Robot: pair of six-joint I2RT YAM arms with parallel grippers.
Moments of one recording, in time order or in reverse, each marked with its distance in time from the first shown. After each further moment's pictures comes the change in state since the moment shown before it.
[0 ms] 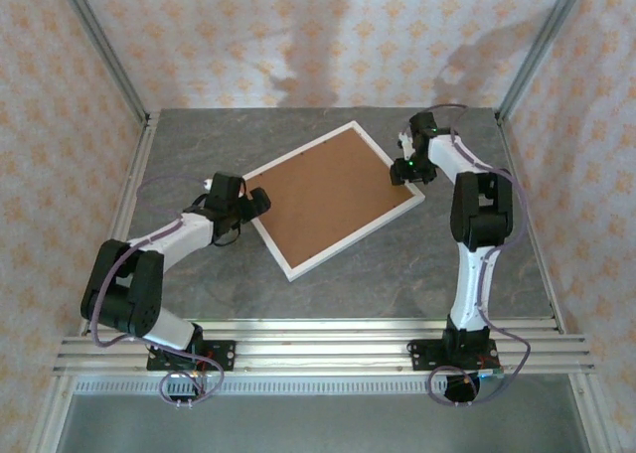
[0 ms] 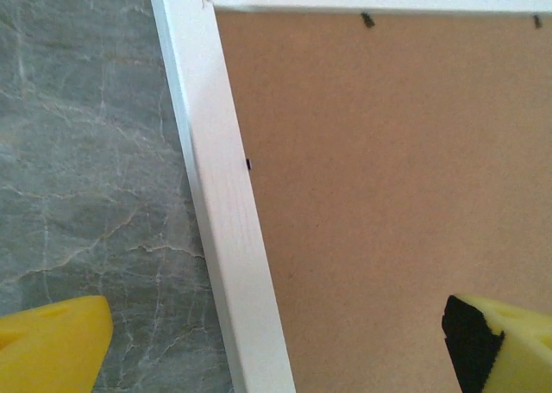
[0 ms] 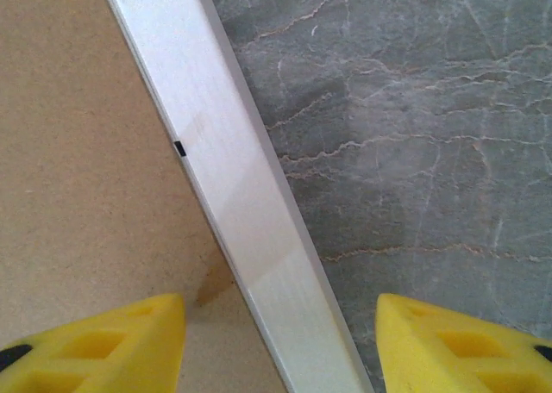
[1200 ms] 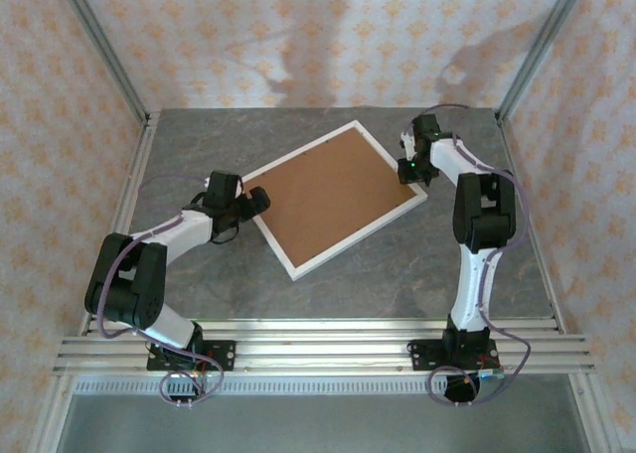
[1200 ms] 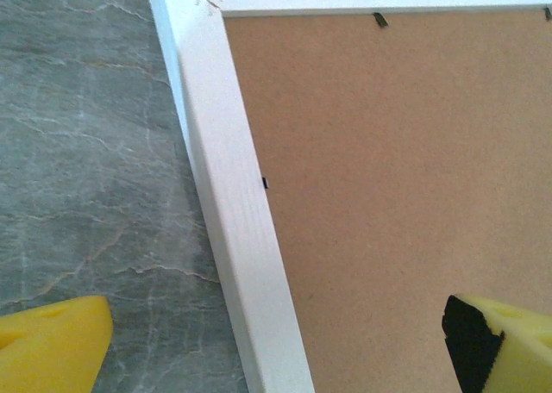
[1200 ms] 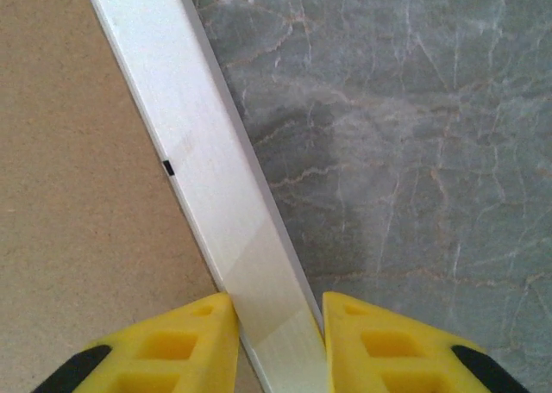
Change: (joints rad) left arm 0.041 0.037 0.012 0.027 0.056 0.039; right arm -0.014 -0.040 -0.095 0.110 0.020 -0.011
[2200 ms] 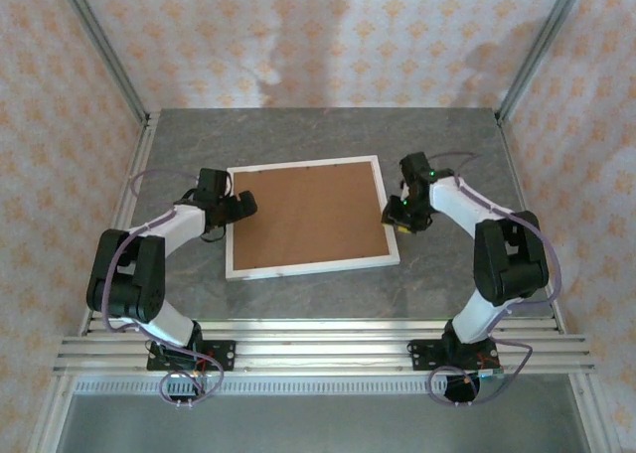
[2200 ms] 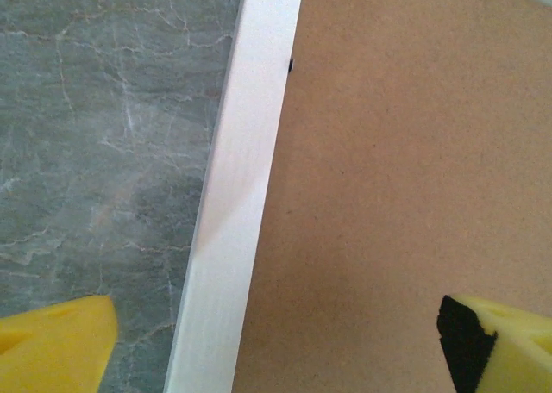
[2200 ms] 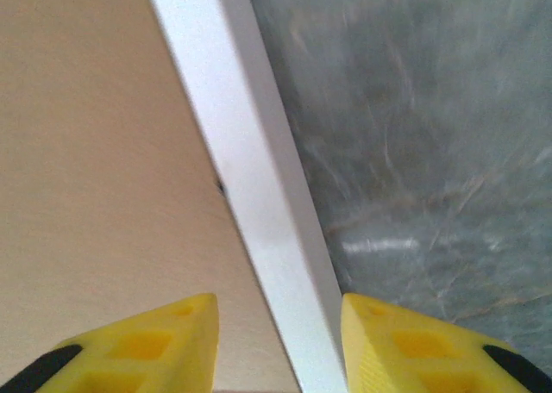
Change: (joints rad) left arm 0.089 0.036 0.045 -0.109 -0.029 0.191; right arm 0.144 -0.441 -0.459 -0.071 -0.148 0.566
